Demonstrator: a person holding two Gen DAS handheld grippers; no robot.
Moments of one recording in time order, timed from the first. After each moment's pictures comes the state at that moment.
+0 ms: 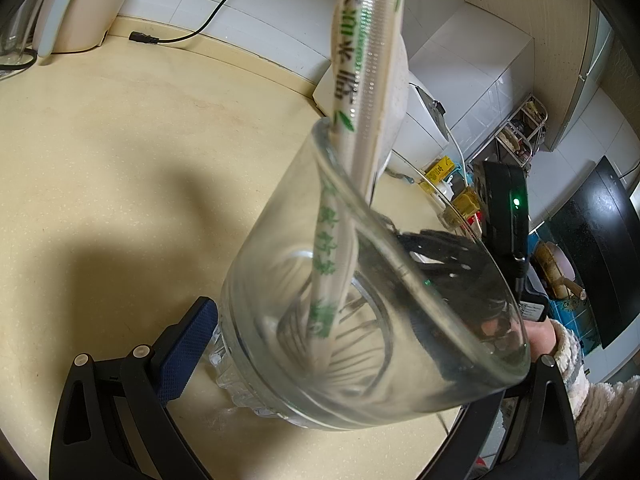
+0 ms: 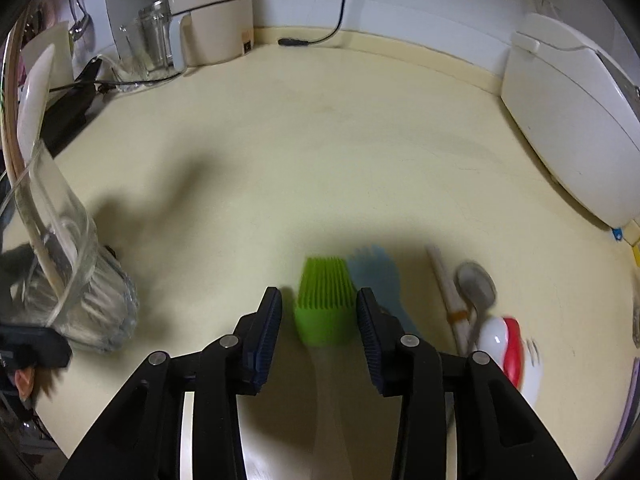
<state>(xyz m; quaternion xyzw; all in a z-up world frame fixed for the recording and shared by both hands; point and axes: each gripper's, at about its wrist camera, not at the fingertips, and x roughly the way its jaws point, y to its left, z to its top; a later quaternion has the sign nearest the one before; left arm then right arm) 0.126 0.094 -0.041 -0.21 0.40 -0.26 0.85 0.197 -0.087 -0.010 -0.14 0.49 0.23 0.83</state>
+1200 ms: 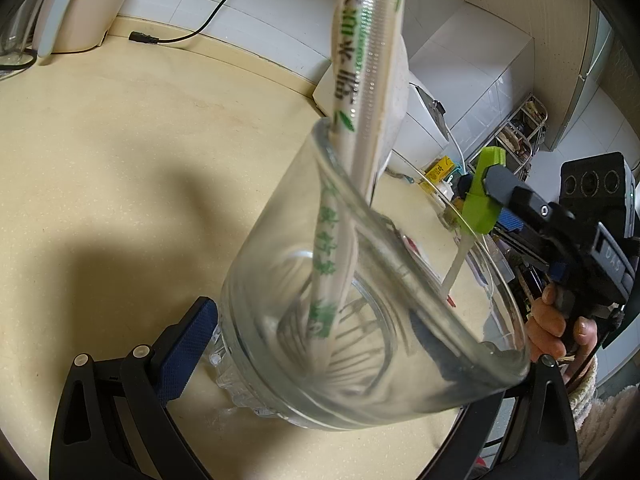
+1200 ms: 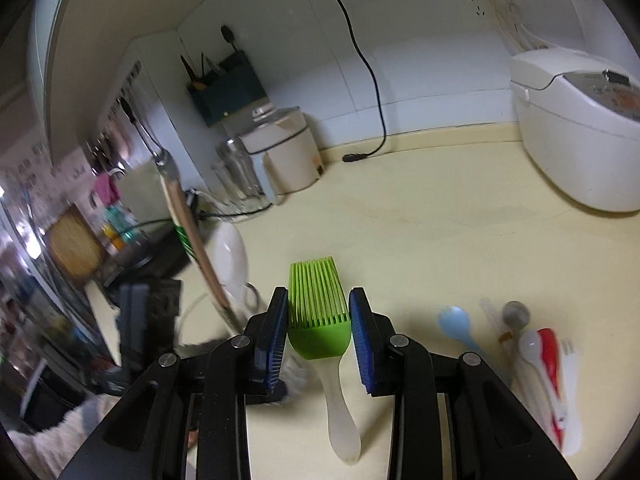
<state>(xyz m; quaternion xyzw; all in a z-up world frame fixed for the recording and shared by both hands) 0.126 0.094 -0.041 -0.21 0.40 -0.26 0.85 0.142 -0.124 0.084 0.09 0.37 0.35 0.86</state>
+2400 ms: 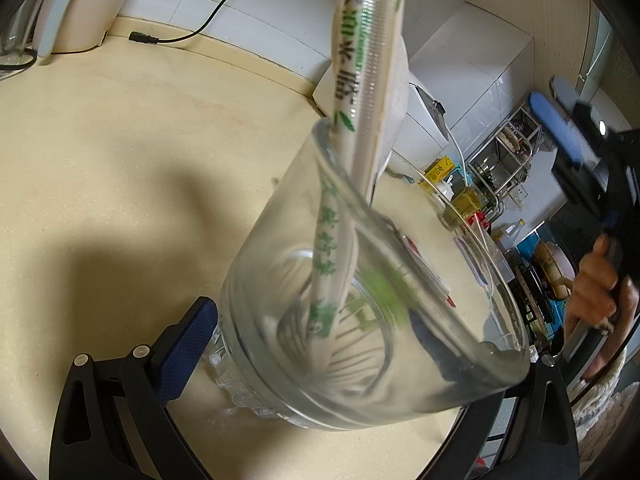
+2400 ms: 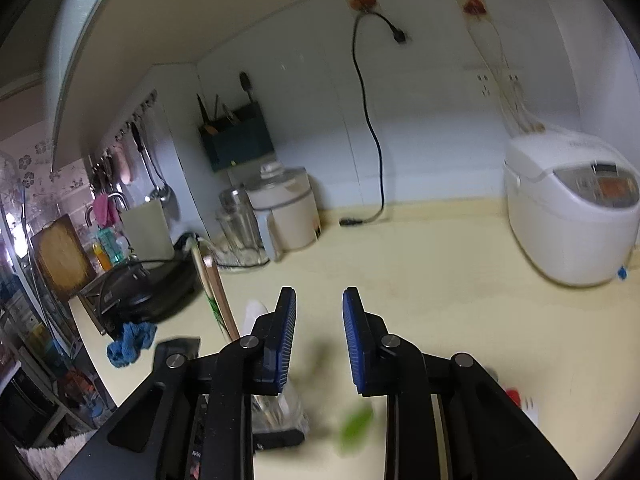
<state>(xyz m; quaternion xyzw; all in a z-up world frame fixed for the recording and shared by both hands) 0.126 0.094 -0.041 -0.21 0.40 -0.26 0.85 0.130 -0.113 0.159 0.05 0.26 0.32 0.91</state>
